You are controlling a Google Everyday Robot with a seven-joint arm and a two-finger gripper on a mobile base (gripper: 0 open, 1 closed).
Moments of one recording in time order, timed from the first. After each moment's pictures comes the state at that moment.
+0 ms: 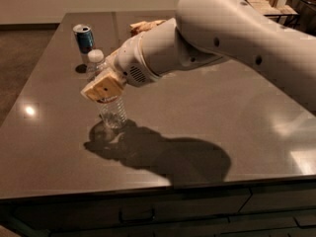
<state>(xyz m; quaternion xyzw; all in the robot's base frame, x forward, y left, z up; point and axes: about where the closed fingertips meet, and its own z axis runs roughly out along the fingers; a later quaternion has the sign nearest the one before) 0.508 0.123 0.946 -0.57 0.66 0.27 0.41</state>
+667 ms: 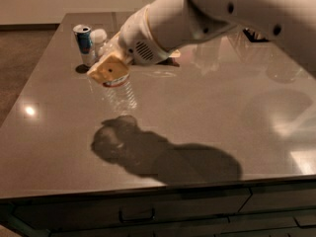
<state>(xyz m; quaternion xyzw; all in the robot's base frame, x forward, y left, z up) 0.507 0.108 0.985 -0.58 0.66 0.25 0.40</state>
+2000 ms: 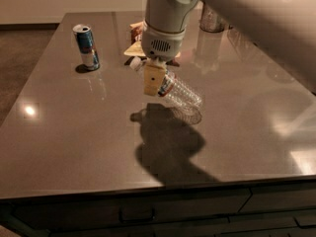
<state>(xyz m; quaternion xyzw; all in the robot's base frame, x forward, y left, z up) 0.548 0.007 0.912 -0.66 0.74 0.04 0.11</state>
